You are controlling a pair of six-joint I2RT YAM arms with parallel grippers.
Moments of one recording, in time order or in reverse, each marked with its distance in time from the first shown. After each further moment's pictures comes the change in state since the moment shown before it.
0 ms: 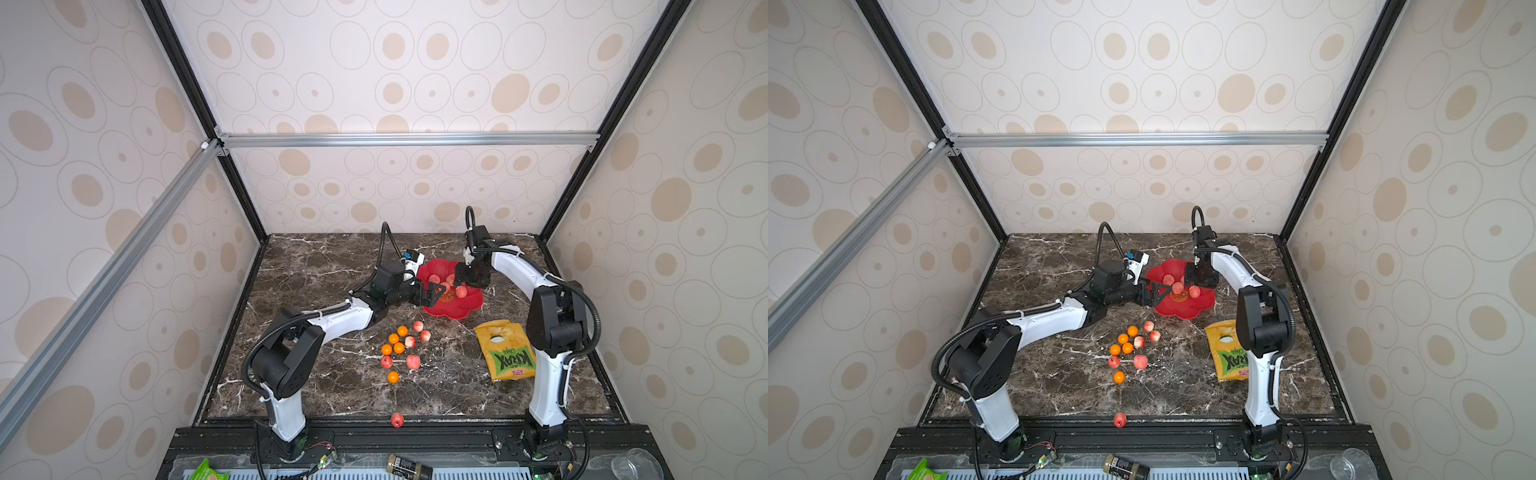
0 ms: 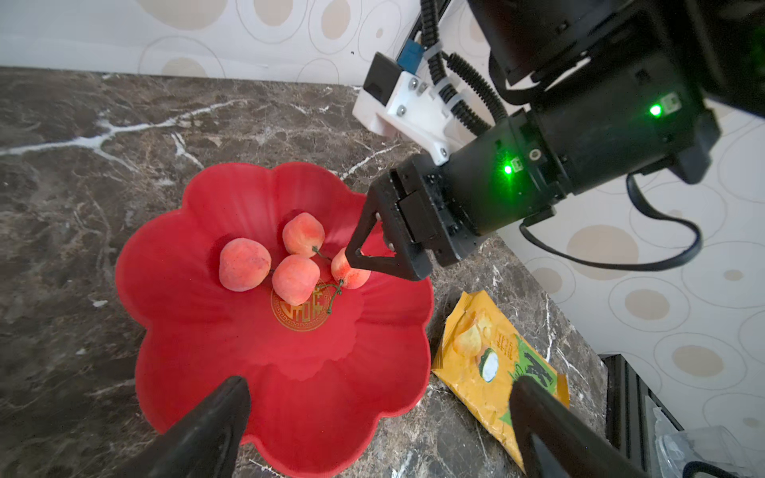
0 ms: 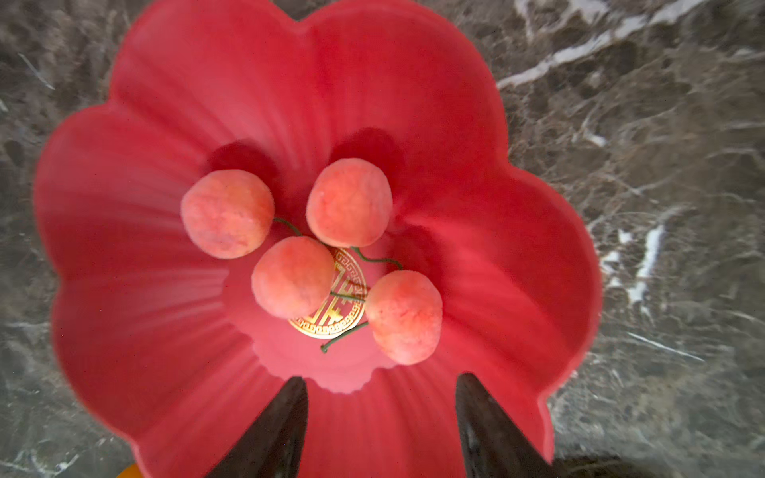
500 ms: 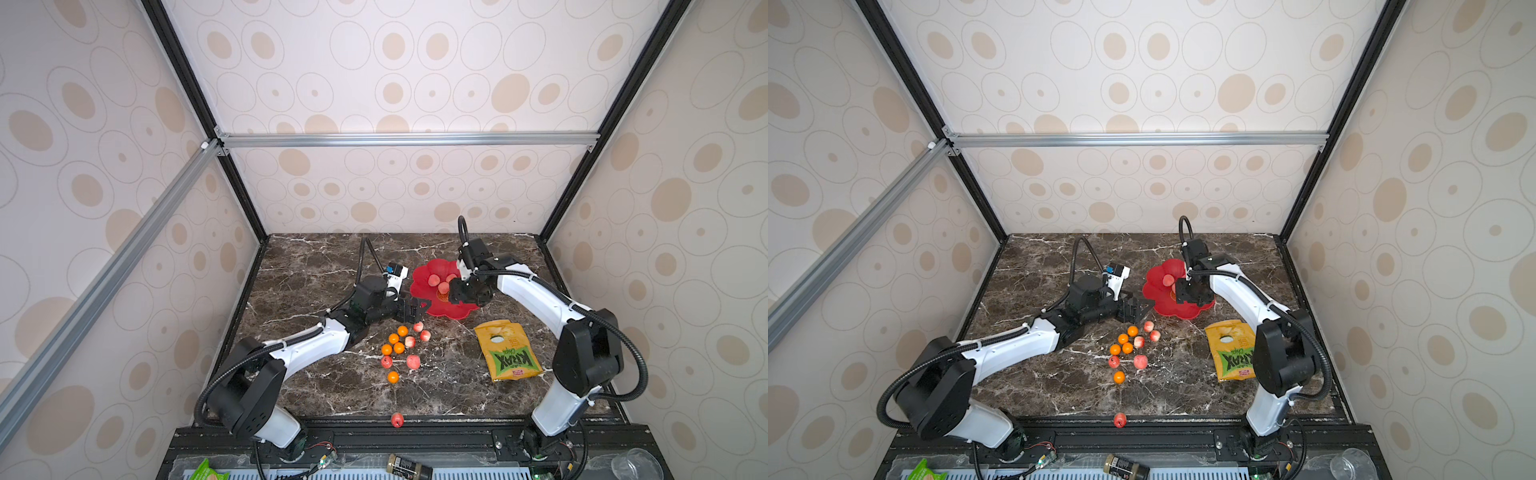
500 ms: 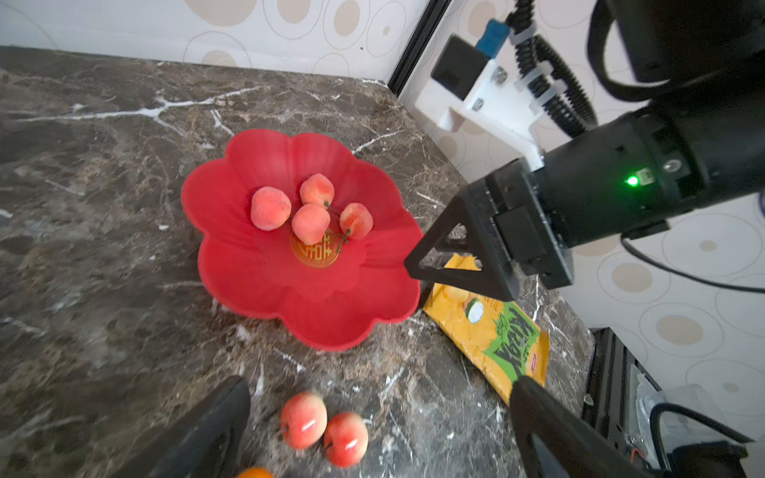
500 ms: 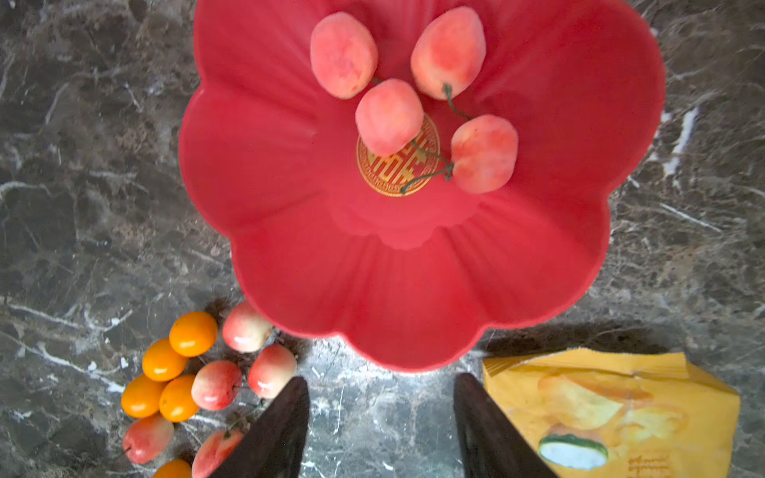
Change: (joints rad) left arm -0.005 -0.304 -0.293 -0.036 -0.047 0.002; right arm 0.172 -0.335 -0.314 0.014 0.036 0.041
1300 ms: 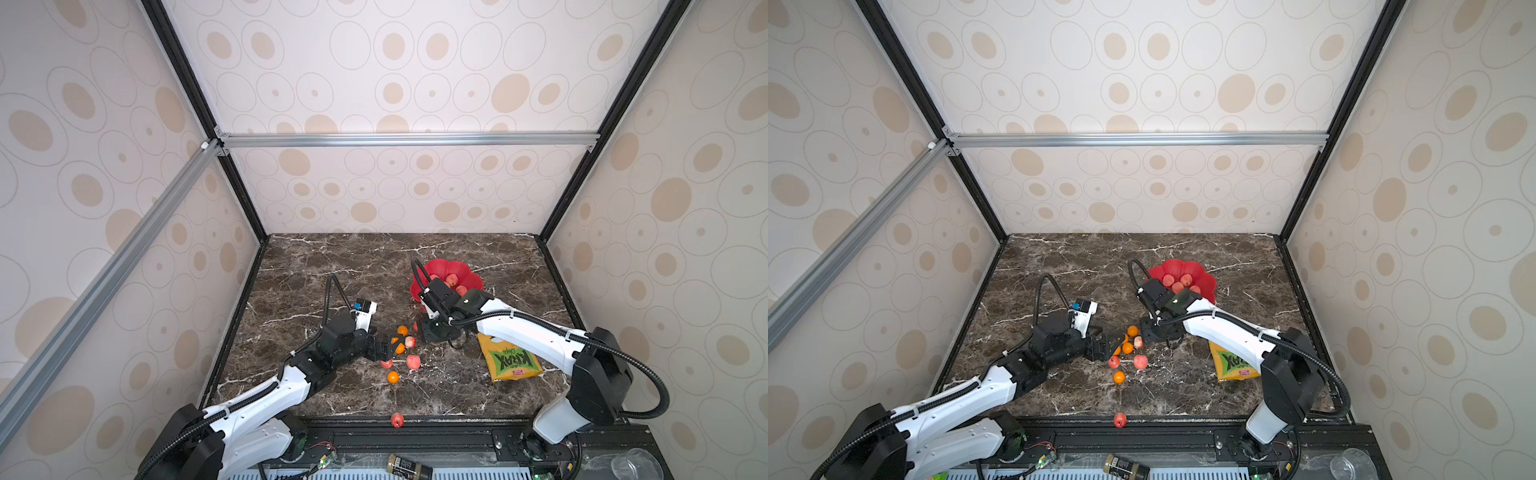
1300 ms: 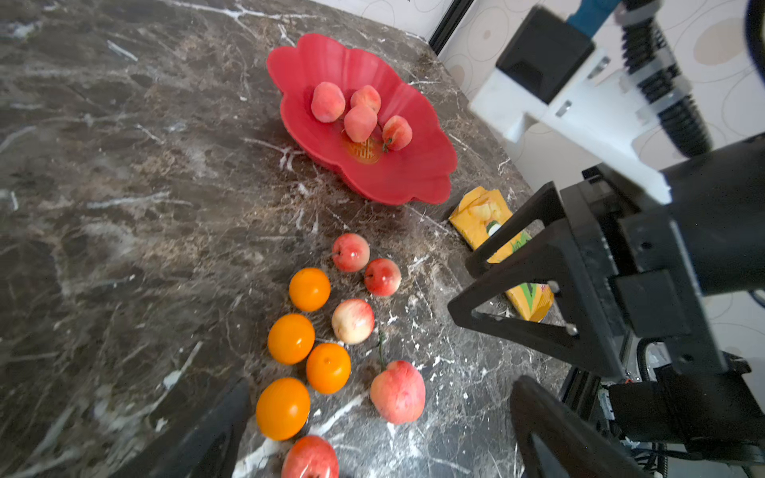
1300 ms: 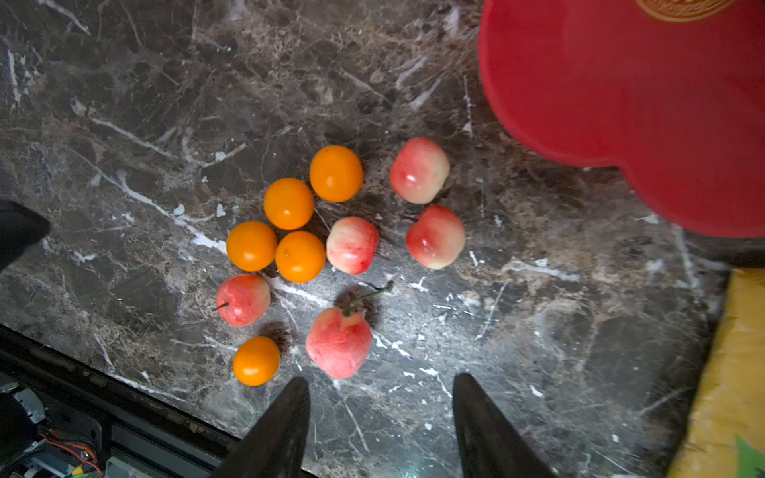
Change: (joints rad) left arm -0.001 -0.439 -0.417 -0.095 -0.067 -0.090; right arm 0.394 -0.088 -0.182 0.089 0.014 0.221
